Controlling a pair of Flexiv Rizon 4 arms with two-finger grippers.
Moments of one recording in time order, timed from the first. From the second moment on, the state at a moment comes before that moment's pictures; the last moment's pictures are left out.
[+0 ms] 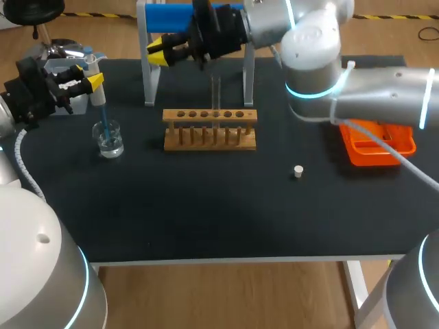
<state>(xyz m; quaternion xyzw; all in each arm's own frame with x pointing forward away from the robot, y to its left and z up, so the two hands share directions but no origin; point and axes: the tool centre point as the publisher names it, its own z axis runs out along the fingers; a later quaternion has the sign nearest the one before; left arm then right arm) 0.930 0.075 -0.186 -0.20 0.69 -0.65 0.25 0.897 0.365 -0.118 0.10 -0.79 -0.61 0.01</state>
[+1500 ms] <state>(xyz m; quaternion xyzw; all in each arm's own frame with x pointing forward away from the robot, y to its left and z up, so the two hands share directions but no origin) 0.930 0.075 -0.186 -0.20 0.69 -0.65 0.25 0.902 0.472 -0.092 0.13 -0.70 -0.68 0.16</state>
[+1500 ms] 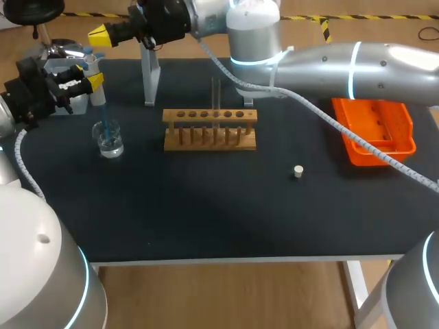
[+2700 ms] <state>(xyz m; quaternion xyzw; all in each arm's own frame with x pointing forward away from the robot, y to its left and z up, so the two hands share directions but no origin) 0.930 0.075 -0.186 -0.20 0.69 -0.65 0.25 0.918 0.503 -0.108 0.14 -0.69 -0.69 0.17</state>
